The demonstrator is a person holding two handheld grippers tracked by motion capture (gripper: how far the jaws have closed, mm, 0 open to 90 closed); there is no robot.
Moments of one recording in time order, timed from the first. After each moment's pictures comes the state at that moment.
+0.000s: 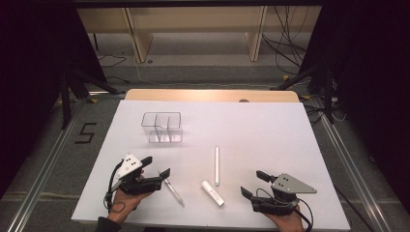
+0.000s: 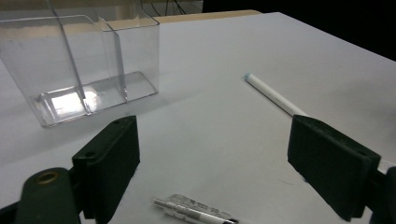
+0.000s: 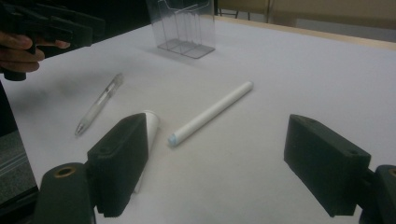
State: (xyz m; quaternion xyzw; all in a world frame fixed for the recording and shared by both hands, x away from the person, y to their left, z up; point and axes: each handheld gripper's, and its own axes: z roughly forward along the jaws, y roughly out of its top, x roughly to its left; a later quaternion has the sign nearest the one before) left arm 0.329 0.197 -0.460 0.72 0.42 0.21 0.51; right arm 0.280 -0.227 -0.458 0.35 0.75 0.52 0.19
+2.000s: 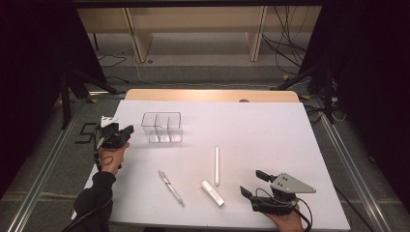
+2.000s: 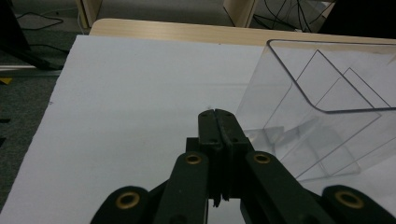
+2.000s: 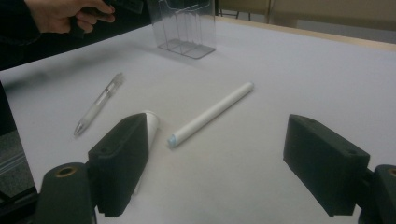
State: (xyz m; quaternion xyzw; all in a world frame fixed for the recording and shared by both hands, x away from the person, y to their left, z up) left arm 0.454 0.274 -0.455 0.63 0.59 0.26 0.42; right arm 0.281 -0.225 -0.459 0.35 0.76 0.52 0.19
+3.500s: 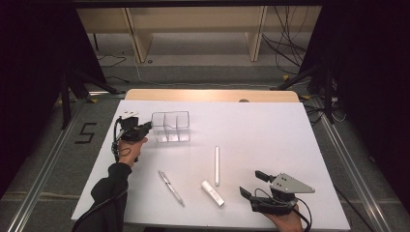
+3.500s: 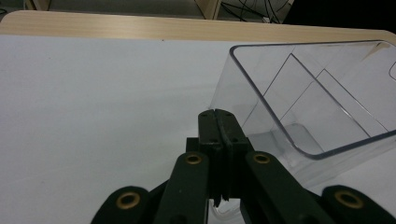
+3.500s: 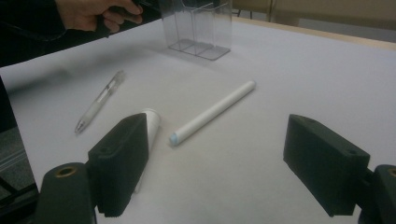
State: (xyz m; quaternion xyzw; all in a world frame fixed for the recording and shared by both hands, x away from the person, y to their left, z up) left arm 0.484 0.225 -0.459 0.67 0.56 0.22 0.44; right arm 0.282 -0.224 -0.459 0.34 0.76 0.52 0.19
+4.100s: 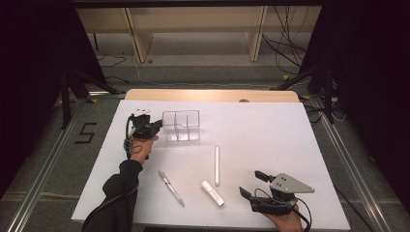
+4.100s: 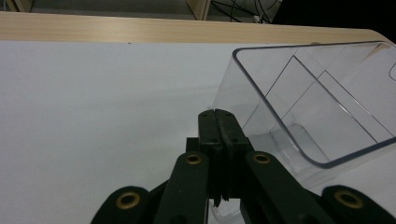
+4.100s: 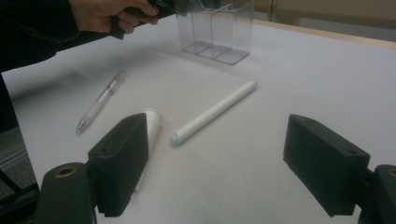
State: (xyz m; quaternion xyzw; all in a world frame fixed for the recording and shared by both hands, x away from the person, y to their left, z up) left arm 0.494 0.191 -0.459 0.67 0.55 0.20 0.45; right arm 0.282 -0.224 -0.459 0.34 0.76 0.52 0.18
